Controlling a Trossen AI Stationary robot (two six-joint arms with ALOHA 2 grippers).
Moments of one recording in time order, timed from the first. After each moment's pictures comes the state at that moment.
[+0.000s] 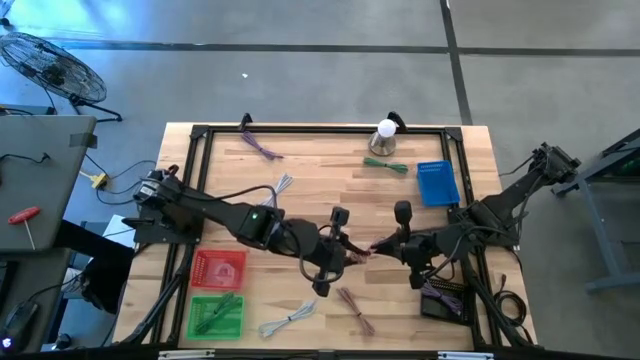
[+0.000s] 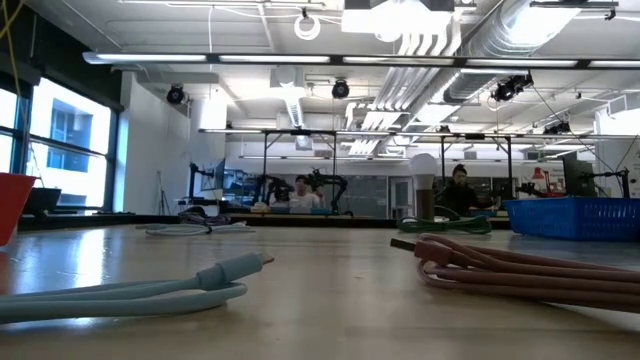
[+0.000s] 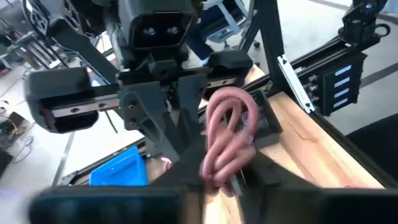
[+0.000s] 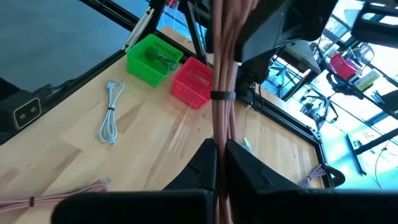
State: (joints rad) left arm -0.36 1.77 1.76 -0.28 -0.25 0.34; right arm 0.59 1.13 1.00 -0.27 0.49 -0.29
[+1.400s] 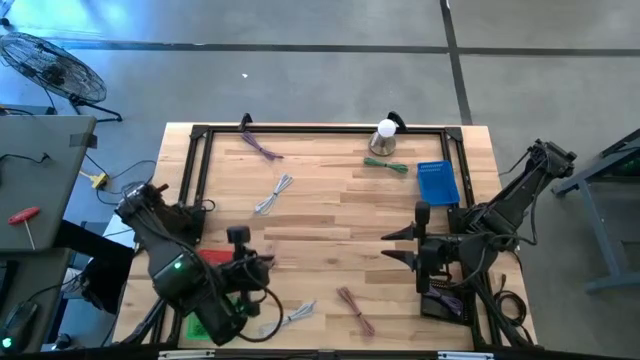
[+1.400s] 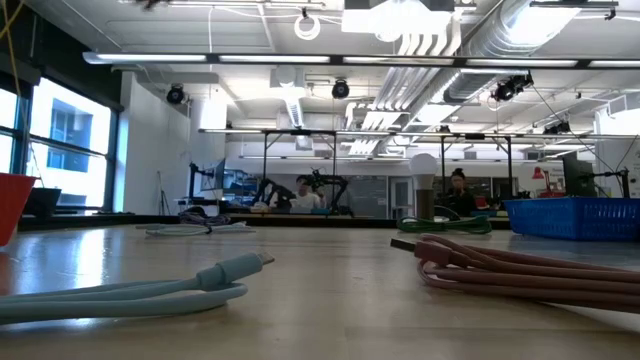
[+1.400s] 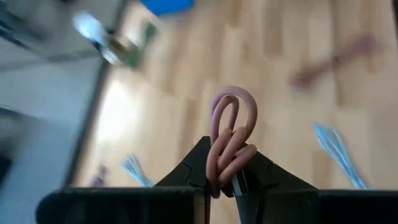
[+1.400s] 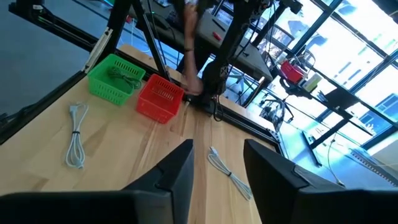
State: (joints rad) left arm -0.79 1.77 2.03 -1.57 -0.77 -0.72; right arm 0.75 1.11 1.00 -0.21 0.79 -0.26
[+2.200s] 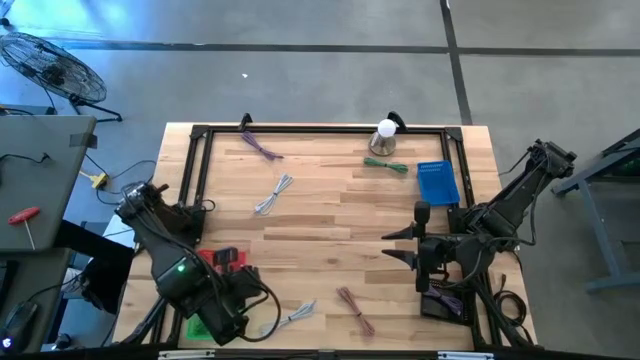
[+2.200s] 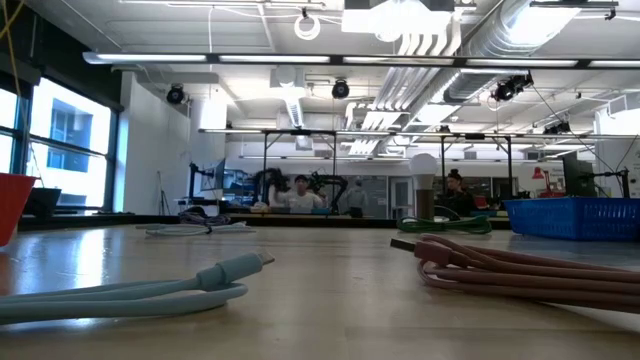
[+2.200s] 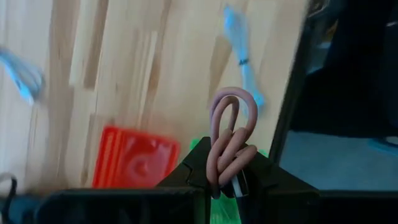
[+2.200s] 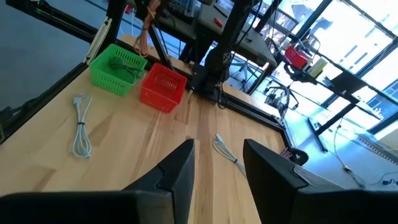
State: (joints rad) left arm -0.80 1.75 1.97 -1.57 -0.20 -1.03; right arm 0.75 1.11 1.00 -0.28 0.79 -0.17
